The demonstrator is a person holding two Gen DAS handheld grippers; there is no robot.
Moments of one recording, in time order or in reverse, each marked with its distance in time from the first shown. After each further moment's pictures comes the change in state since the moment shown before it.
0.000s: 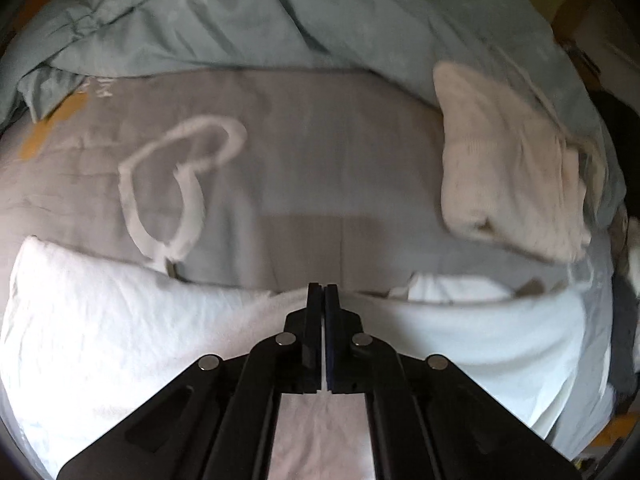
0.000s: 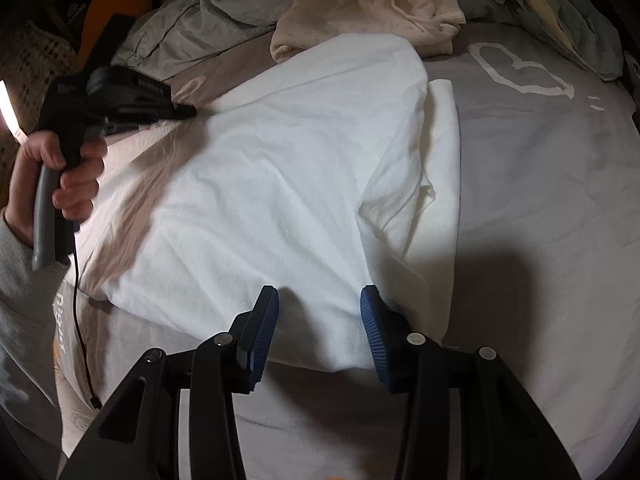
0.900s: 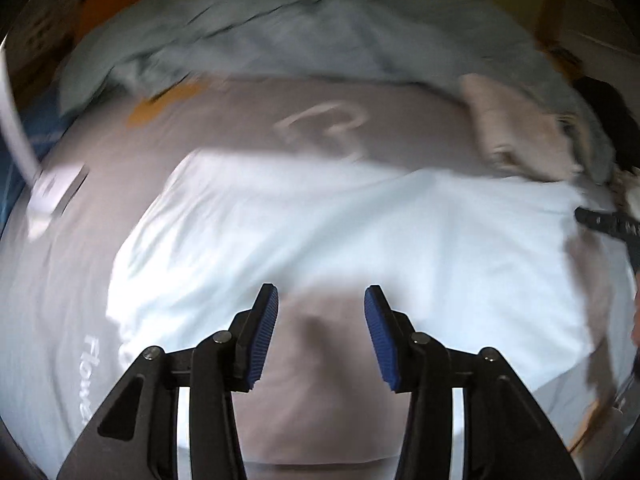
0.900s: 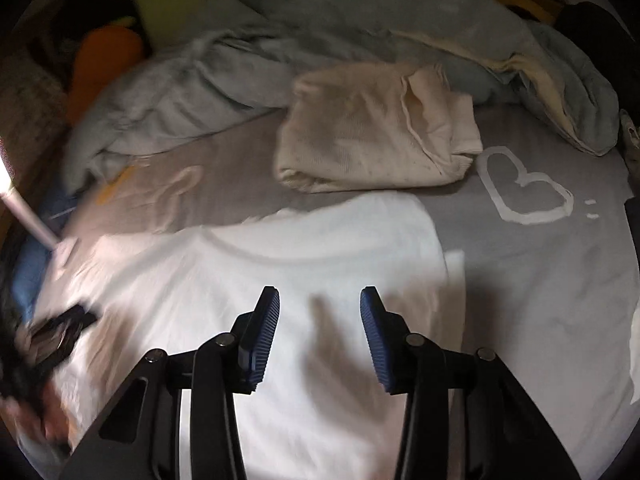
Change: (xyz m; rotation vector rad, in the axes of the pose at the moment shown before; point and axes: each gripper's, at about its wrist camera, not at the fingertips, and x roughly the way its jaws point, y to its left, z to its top) left arm -0.081 0.132 -0.127 0.043 -0.125 0.094; right arm 0.004 0.031 0.121 0.043 -0.114 -0.168
